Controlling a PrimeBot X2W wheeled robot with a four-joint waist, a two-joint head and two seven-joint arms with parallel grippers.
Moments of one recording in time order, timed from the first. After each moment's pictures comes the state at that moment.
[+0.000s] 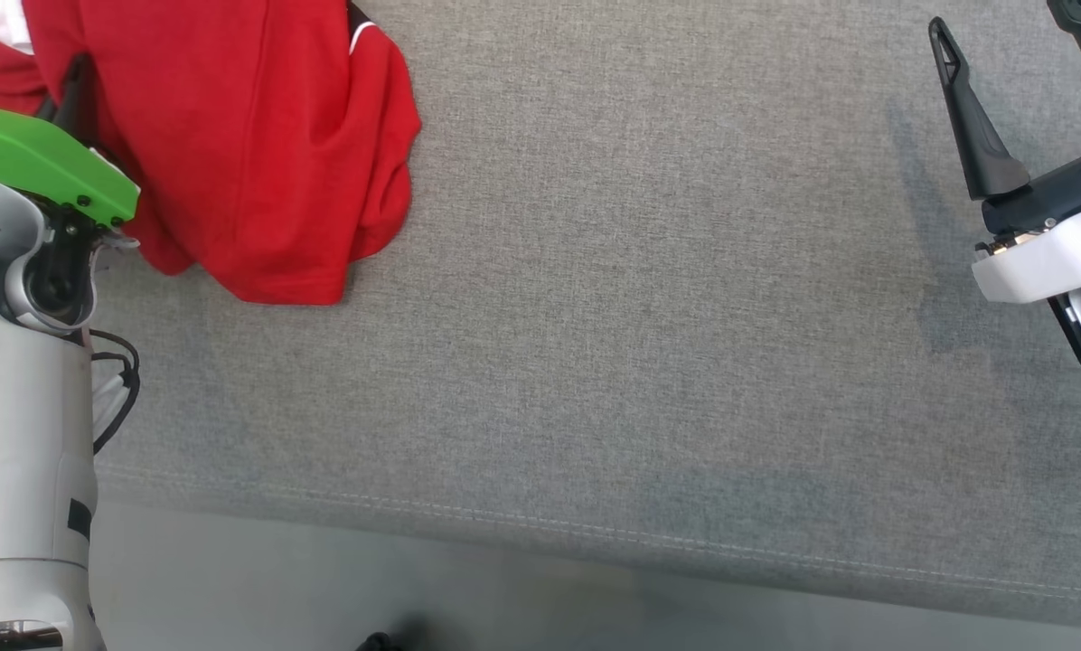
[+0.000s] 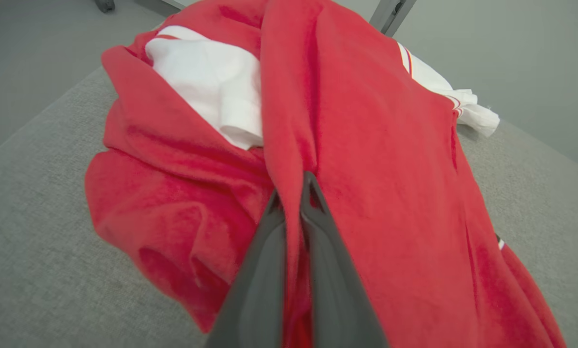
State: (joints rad) left arm -0.85 0.17 -0.04 0.70 -0.71 -0.12 0.11; right arm -0.44 -0.44 0.22 -0.07 0.04 0.08 -0.11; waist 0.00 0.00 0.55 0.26
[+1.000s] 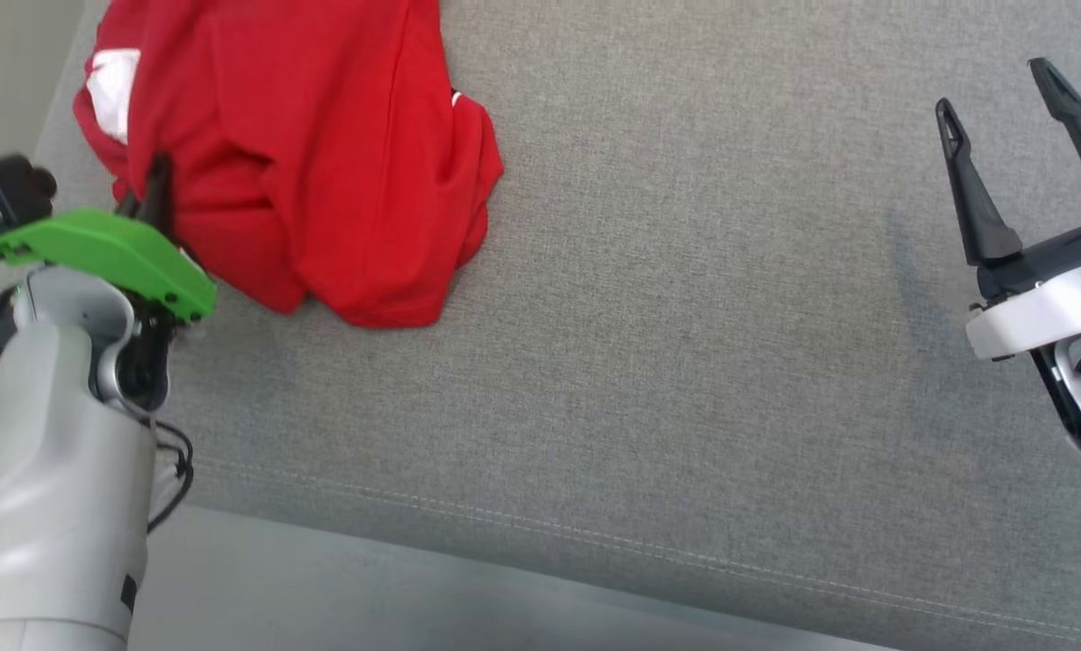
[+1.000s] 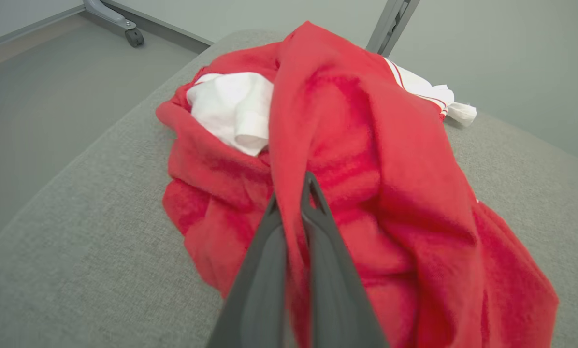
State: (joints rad) left arm -0.75 0.16 -0.18 0.73 -0.70 -0.12 -0.01; right arm -0.33 -0.43 0.19 -0.02 0.07 0.04 -0.15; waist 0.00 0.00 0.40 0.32
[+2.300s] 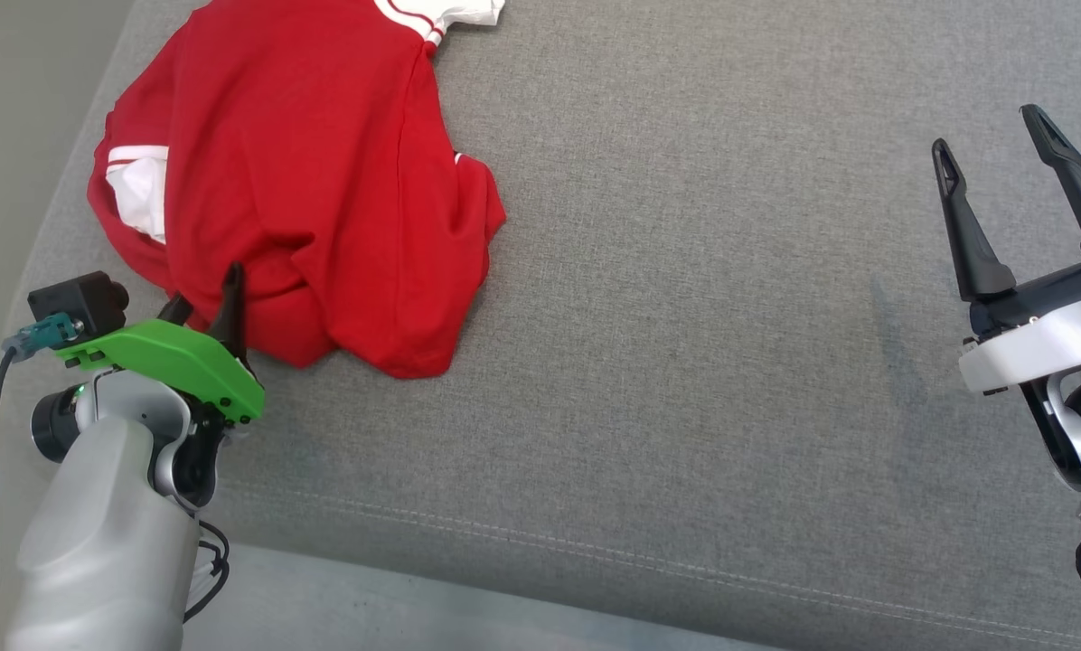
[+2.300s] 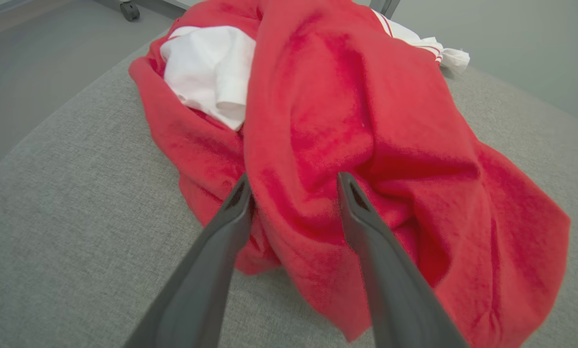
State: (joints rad) left arm -0.59 0.15 -0.26 0.77 -0.71 -0.12 -0.09; right arm -0.26 -0.41 0.18 -0.03 0.12 0.02 -0.17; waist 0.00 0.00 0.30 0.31
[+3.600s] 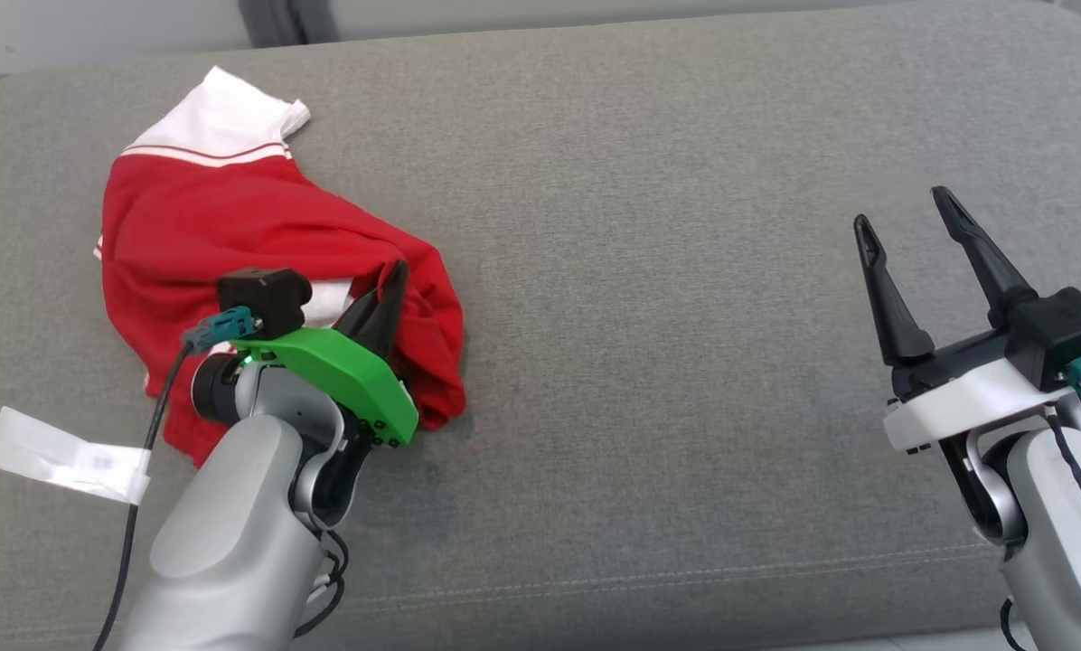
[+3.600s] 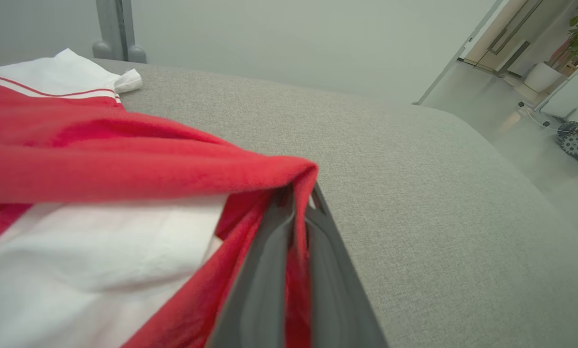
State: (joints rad) left arm -0.53 0.07 -0.47 0.54 -0.71 -0.12 -0.08; right arm -0.21 -0.30 0.24 0.05 0.14 0.02 -0.23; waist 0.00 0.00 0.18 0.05
